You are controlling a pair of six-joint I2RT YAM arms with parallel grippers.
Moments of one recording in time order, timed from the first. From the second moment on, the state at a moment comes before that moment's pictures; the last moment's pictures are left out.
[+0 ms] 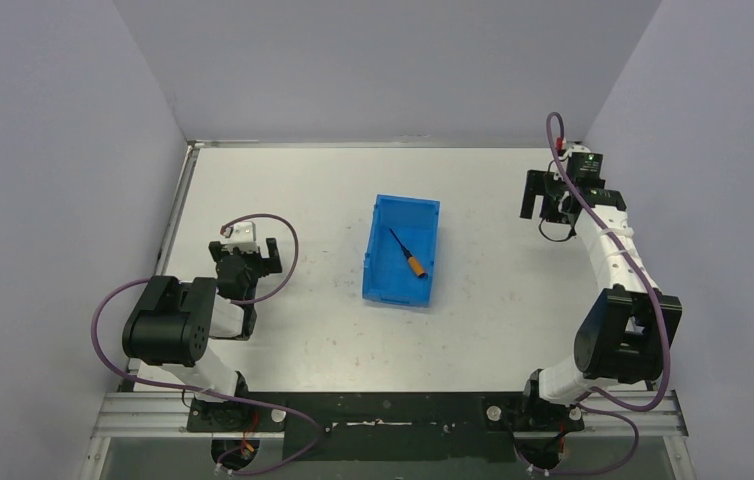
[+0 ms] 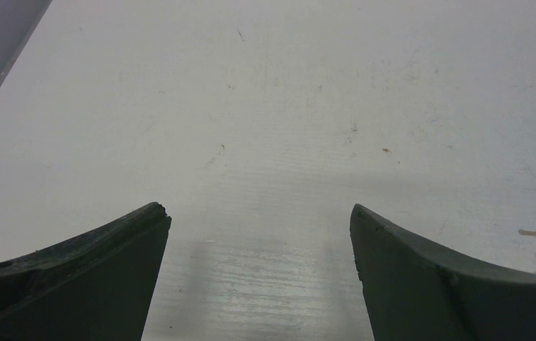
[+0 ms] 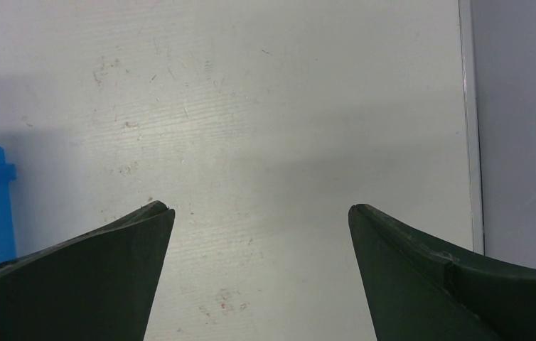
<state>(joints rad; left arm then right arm) -0.06 1.62 0.25 1.17 -0.15 -0.03 -0.14 1.51 1.26 -0.59 0.00 0.00</state>
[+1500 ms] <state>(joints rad) -0.06 1.62 0.25 1.17 -0.15 -0.03 -0.14 1.41 1.21 -0.51 -0.10 0.09</state>
